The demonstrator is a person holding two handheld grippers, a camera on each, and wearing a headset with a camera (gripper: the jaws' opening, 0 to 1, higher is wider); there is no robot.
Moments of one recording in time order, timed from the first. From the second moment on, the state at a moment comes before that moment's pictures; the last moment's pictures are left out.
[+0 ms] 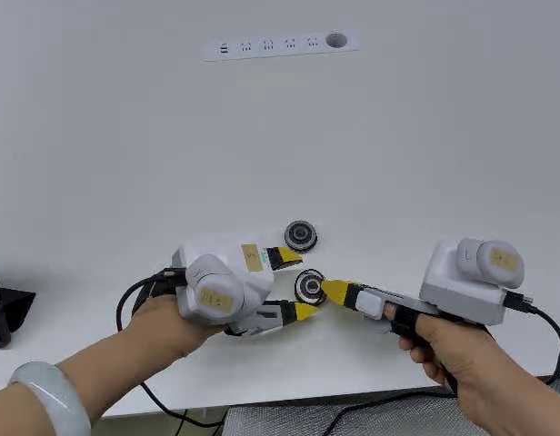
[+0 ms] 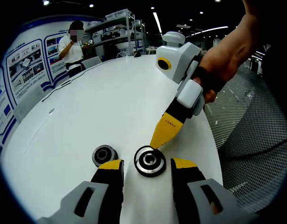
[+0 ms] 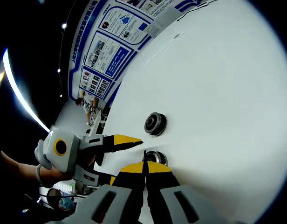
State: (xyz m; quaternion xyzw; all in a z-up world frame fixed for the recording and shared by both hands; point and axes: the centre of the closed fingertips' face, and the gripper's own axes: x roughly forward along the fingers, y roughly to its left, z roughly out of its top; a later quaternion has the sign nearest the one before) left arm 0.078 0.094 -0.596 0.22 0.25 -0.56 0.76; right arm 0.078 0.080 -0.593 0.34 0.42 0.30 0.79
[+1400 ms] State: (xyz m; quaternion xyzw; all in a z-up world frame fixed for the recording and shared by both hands) left arm 0.083 0.115 -0.597 0.17 0.26 -0.52 0.79; right arm 0.095 0.025 -0.585 0.37 0.39 0.24 0.81
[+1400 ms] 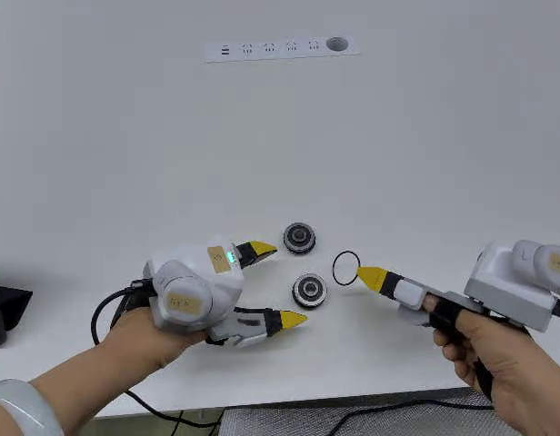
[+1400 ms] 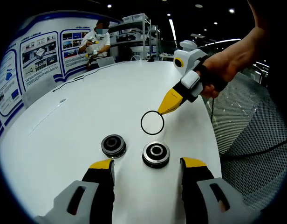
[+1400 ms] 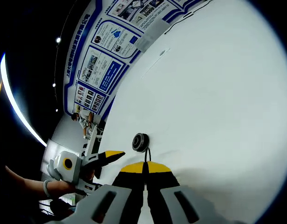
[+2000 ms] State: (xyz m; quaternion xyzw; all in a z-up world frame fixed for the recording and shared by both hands) left arm 0.084 0.116 -0.600 0.17 0.26 -0.52 0.79; right arm 0.096 0.003 -0.607 0.29 0.41 0.22 0.83
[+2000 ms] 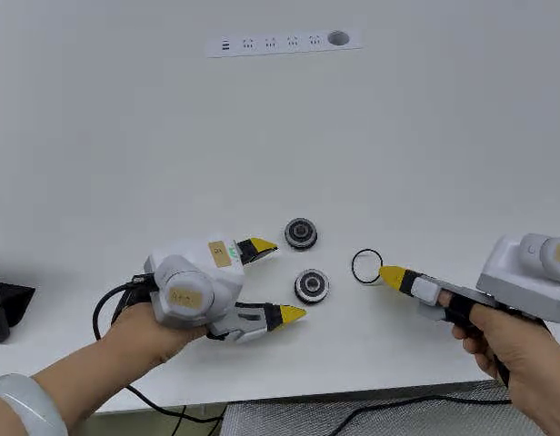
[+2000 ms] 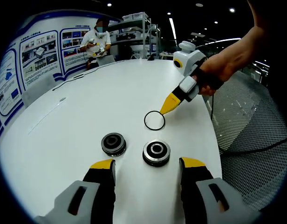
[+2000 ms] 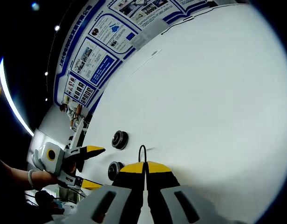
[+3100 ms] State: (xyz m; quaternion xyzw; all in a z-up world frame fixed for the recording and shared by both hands) left arm 0.082 0.110 -0.597 0.17 0.26 -0.53 0.79; right arm 0.093 0.022 -0.598 0.21 0.40 0.26 0.85
